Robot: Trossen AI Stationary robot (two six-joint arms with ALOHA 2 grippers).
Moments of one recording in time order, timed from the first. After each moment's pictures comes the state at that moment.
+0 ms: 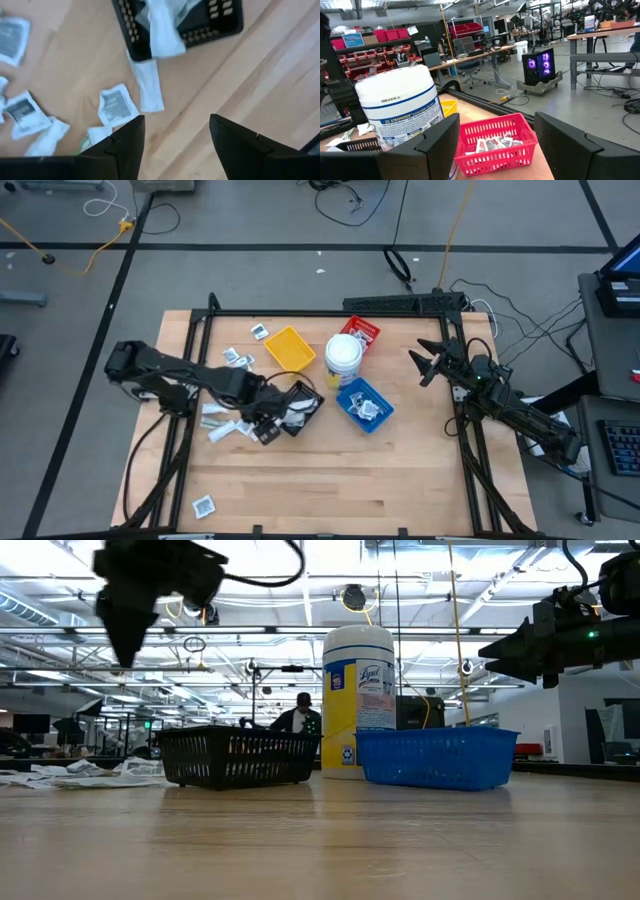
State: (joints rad) left arm -0.19 1.52 1.23 -1.18 0.11 -0.86; right arm -0.60 0.02 0.01 0.04 0.03 0.20
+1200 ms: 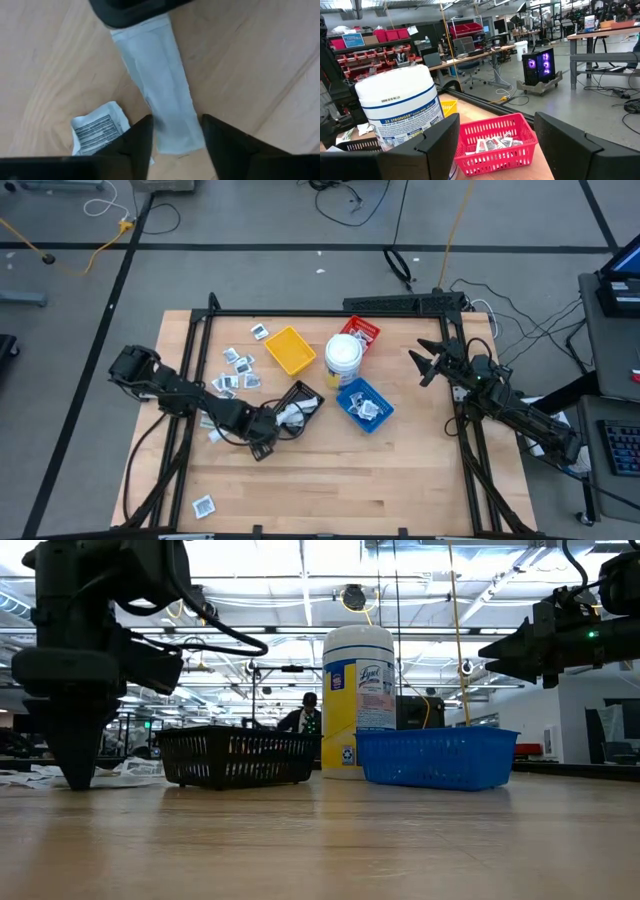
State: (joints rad) left arm -0.35 1.60 0.81 -0.66 -0.04 -0.90; right arm -0.60 0.02 0.01 0.04 0.03 0.20
